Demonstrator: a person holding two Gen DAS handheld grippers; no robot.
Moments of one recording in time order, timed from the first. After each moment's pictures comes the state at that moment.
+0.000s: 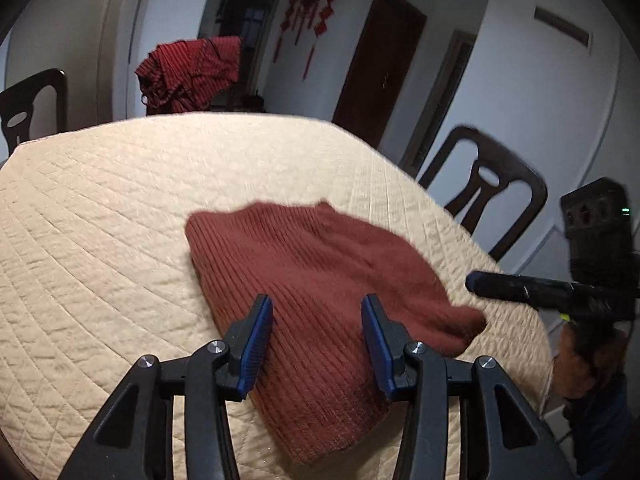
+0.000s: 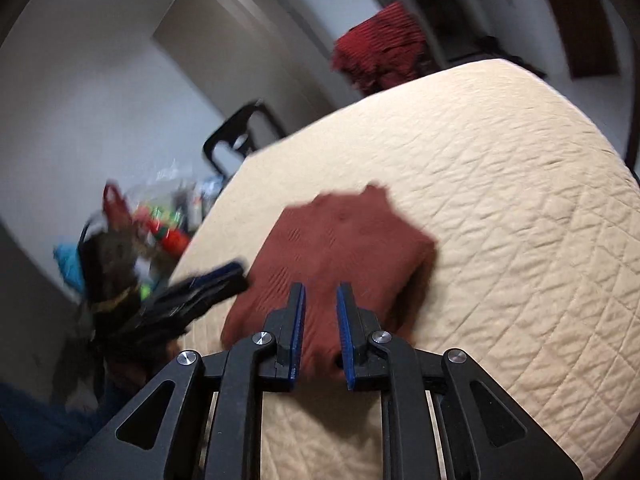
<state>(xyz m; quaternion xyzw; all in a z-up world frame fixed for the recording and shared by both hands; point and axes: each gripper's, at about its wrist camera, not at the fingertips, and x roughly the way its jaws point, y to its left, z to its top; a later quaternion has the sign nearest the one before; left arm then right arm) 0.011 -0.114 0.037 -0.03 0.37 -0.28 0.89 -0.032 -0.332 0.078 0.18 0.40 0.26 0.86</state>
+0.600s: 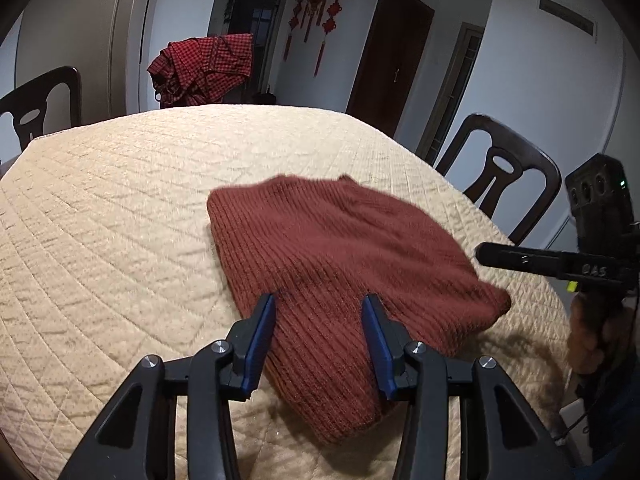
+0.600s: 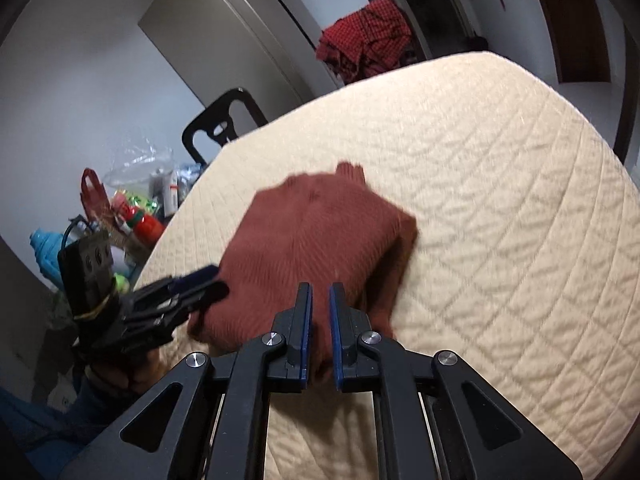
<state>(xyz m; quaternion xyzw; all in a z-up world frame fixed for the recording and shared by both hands) 0.002 -0.101 0.024 -0.02 0.36 -0.26 0.90 -0.018 -0.340 0.069 0.18 0.40 0.22 0.87</state>
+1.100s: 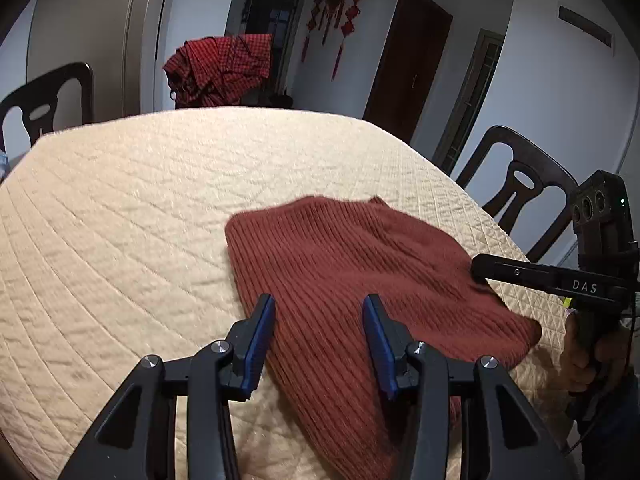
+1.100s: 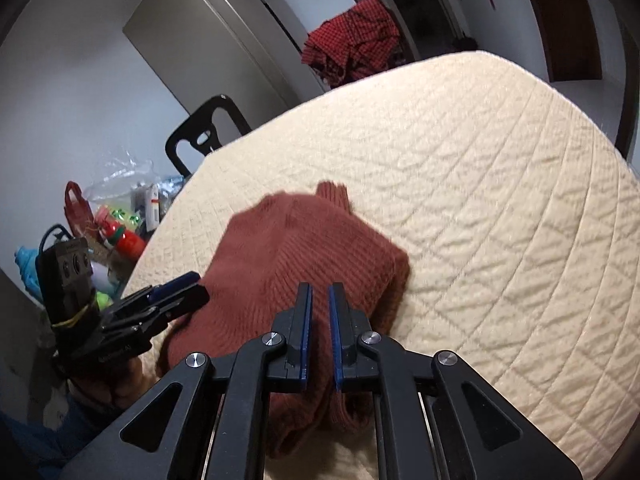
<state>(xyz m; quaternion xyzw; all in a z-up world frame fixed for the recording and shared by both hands) 0.029 -0.099 0.023 -0.03 0.36 -0.23 0.90 0.013 -0.339 0.062 0.18 0.40 0.19 0.88</state>
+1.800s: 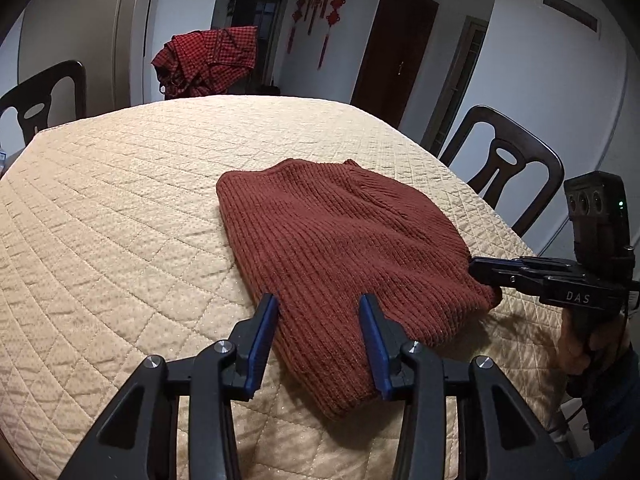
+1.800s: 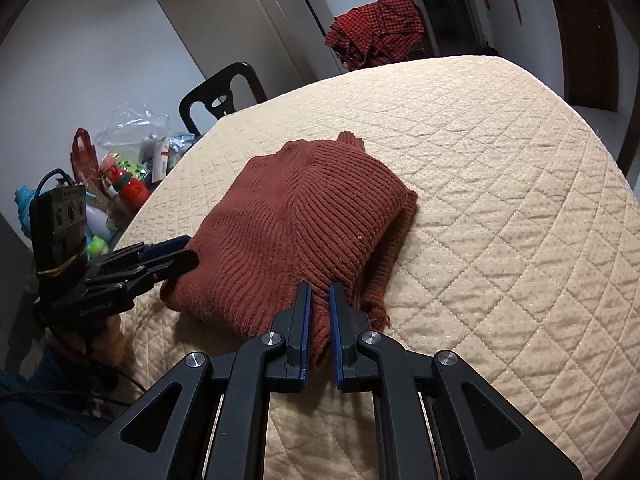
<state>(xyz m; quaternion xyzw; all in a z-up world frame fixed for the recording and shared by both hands) -0.010 -0.094 0.016 -0.01 0.38 -0.25 0.89 -0.033 -0.326 0.052 0.11 0.41 0.21 0.88</state>
